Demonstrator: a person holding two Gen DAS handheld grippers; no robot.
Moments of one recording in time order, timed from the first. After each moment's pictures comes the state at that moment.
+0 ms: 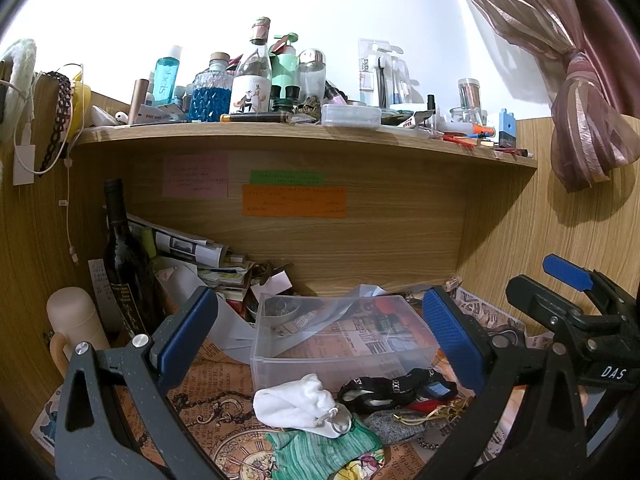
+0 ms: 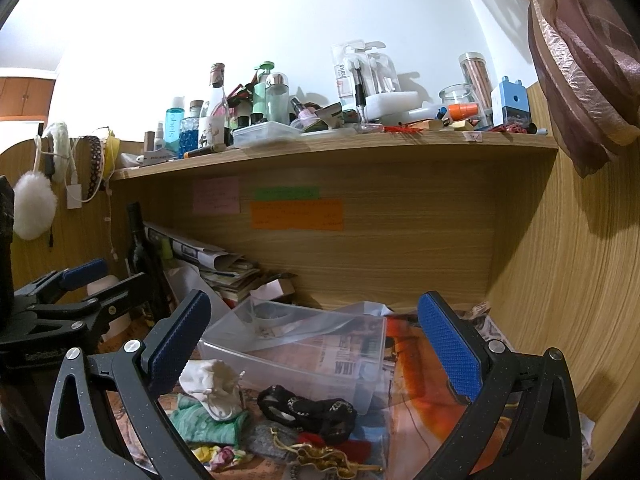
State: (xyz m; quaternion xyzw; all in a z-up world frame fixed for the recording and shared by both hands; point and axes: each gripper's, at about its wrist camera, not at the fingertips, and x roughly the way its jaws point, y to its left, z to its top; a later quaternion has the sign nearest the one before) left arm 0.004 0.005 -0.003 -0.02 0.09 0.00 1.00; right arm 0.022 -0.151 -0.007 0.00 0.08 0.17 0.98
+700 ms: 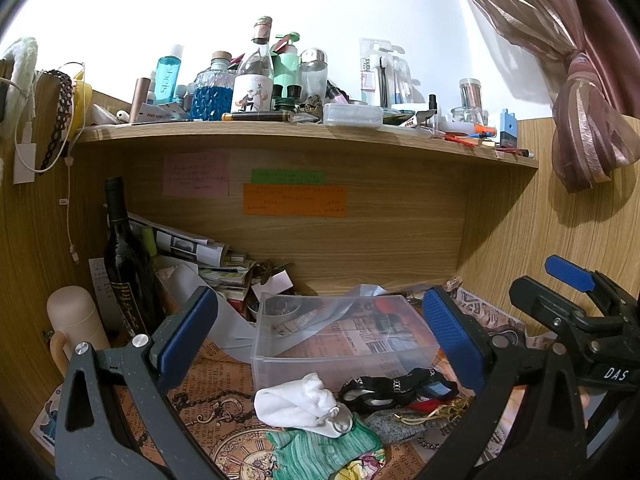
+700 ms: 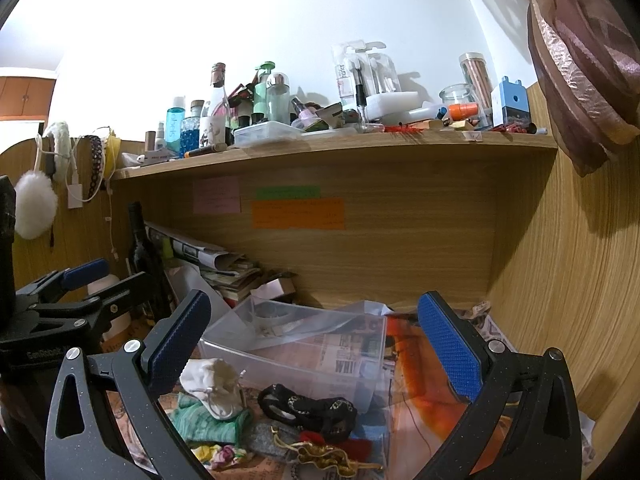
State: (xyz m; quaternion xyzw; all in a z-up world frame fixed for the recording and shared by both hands) left arm 0.005 0.005 -0.004 -0.02 0.09 0.00 1.00; right arm 0.020 -0.150 -0.008 0.00 0.08 0.17 0.98
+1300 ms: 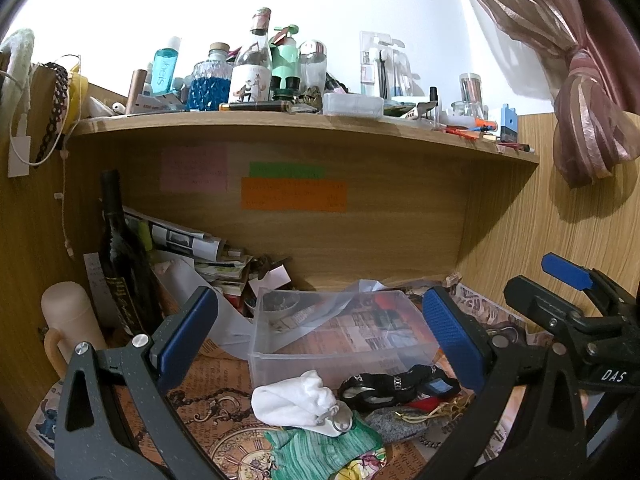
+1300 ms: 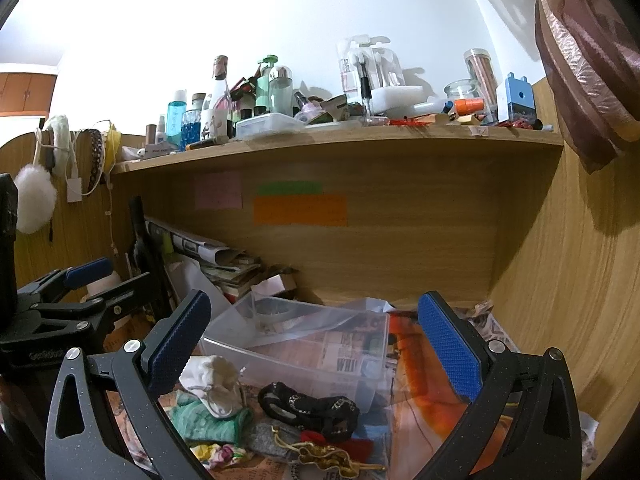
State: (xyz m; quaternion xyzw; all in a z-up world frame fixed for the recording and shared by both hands) left arm 0.011 0.006 -0.012 -0.03 0.10 -0.01 0.99; right arm 0.027 -0.146 -0.013 -0.01 0.09 0.17 0.98
